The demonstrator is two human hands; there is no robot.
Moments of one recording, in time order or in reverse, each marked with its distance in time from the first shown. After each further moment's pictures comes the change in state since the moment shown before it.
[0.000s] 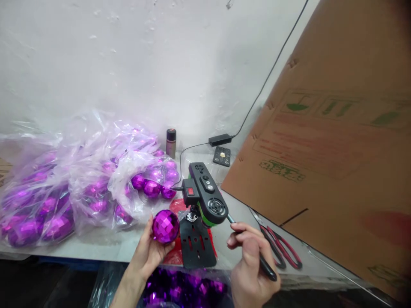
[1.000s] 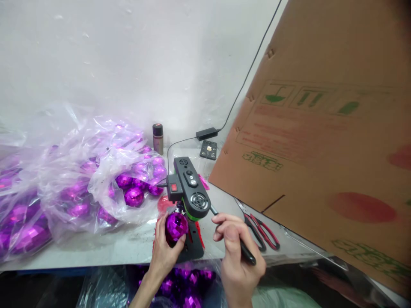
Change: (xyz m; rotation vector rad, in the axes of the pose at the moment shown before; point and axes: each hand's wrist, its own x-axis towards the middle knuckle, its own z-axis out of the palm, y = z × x) left_hand 0.046 -0.084 -0.009 0.891 0.067 0.765; right_hand 0.014 -0.015 -0.011 -0.057 -0.162 -0.008
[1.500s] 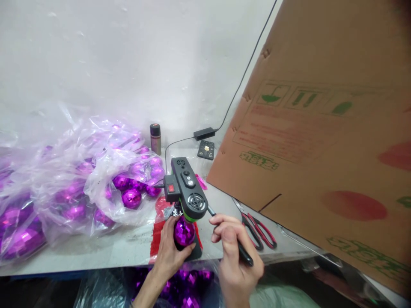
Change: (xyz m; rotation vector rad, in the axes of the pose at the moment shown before) left_hand -0.001 -0.005 0.013 0.149 -0.142 0.077; right_hand 0.000 0.000 0.001 0.001 0.012 0.002
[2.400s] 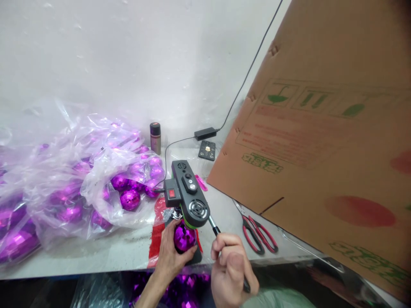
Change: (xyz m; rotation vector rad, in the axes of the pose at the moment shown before) left_hand 0.000 -0.008 0.011 0.026 0.033 -0.029; right_hand -0.021 0.020 0.012 0.166 0.114 -0.049
